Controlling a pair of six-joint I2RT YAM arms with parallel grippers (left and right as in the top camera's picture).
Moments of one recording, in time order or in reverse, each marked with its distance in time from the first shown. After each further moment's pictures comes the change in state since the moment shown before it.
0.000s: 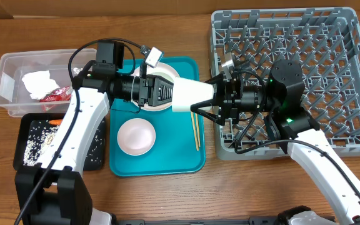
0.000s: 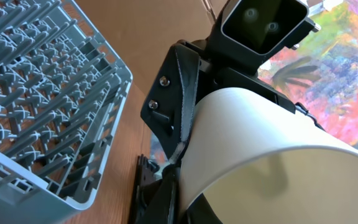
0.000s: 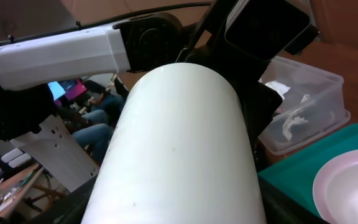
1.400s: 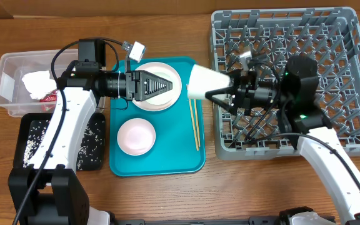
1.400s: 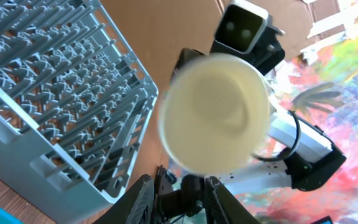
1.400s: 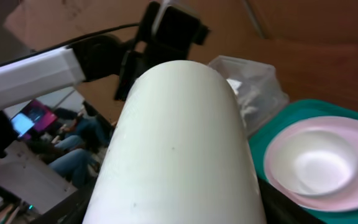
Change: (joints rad) left arm 0.108 -0.003 0.002 0.000 -0.055 -0.024; right arm -0.148 0.000 0.000 -0.127 0.045 -0.010
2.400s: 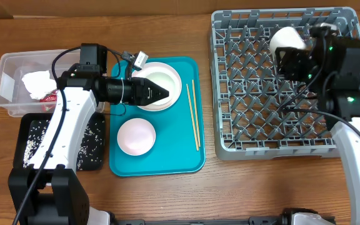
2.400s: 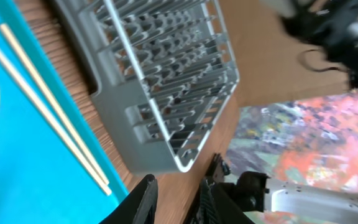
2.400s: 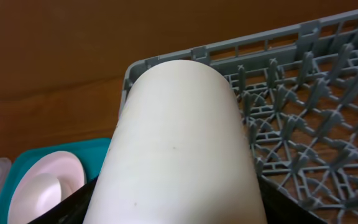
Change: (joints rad) left arm 0.000 0.000 0.000 -0.167 -0.388 -0.002; right arm -0.226 0.000 0.332 -0.686 0.945 -0.179
